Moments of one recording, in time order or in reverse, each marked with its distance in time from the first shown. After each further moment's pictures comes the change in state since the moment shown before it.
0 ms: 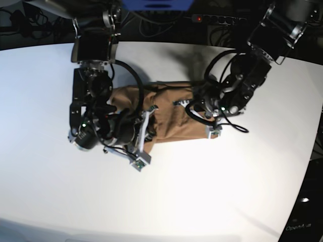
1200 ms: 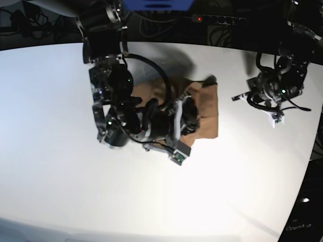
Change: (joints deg) left arm 16.5 -14.3 -22.4 12.2 -0.6 0.2 -0.2; right arm -0.3 -1.0 -13.2 -1.5 11.8 -3.2 4.7
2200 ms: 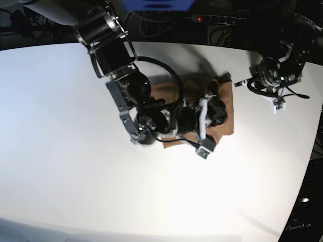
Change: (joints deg) left arm 5.9 -1.5 0.3 -0.2 0.4 -0.2 -4.3; right arm 5.2 0.5 -12.6 -18.0 7.6 -3.8 15.0
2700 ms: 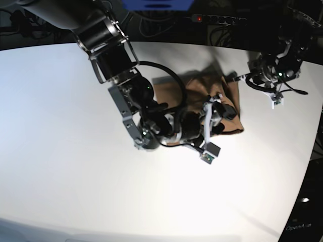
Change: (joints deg) left arm 1.6 0.5 0.0 0.2 0.0 0.0 0.3; right arm 2.1 -0.1 -1.2 -1.0 0.7 0.2 1.8
